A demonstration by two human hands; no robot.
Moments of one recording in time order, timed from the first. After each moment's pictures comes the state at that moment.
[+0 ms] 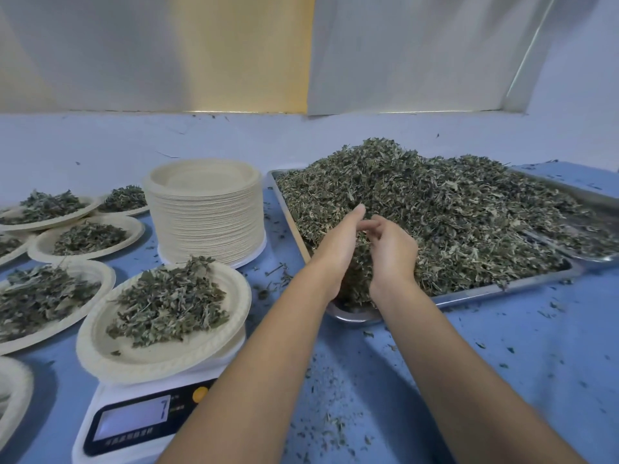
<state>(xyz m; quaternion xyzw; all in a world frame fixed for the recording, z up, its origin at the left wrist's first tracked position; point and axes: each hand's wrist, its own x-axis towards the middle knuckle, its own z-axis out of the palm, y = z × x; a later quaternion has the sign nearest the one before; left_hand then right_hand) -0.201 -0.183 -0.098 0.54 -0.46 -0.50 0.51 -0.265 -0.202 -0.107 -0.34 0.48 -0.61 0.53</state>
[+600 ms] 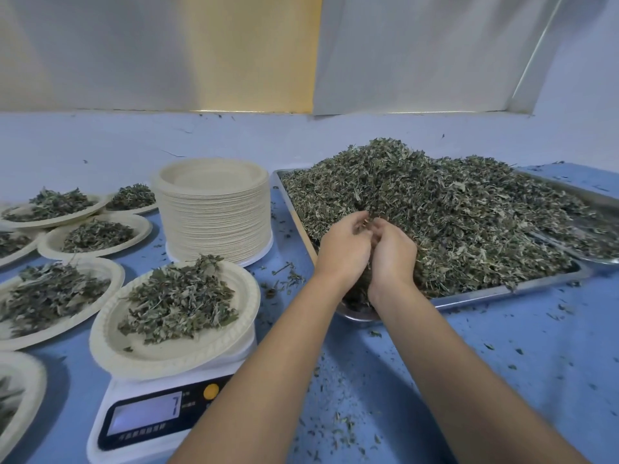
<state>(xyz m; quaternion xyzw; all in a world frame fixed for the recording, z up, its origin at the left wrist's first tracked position) -0.200 -0.174 -0.098 0.57 -0.54 -0.34 0.52 -0.254 -0.197 -0.110 -0.31 0.45 -0.64 0.54</state>
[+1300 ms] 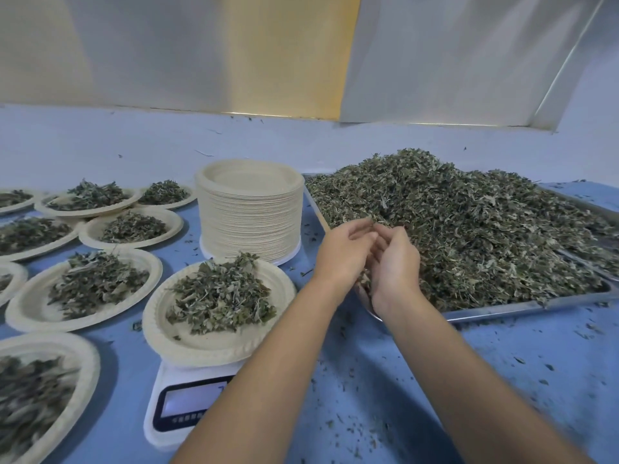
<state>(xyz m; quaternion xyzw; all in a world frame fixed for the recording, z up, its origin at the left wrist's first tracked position) -0.161 -0.153 -0.094 0.56 -0.49 -0.36 0.56 -0.219 -0.171 -0.099 -0.30 0.39 -0.62 0.62</state>
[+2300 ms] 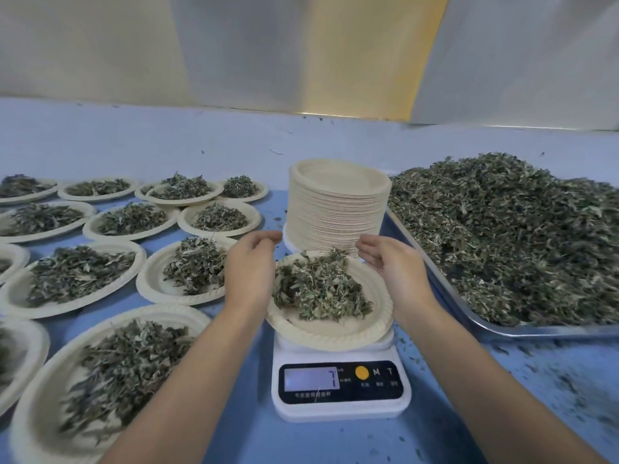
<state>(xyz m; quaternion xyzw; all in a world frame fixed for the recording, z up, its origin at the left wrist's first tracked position) 0.010 -0.047 -0.113 0.64 -0.28 -0.21 0.68 -0.138 -0.139 -0.121 -0.54 0.39 -0.47 0.57</state>
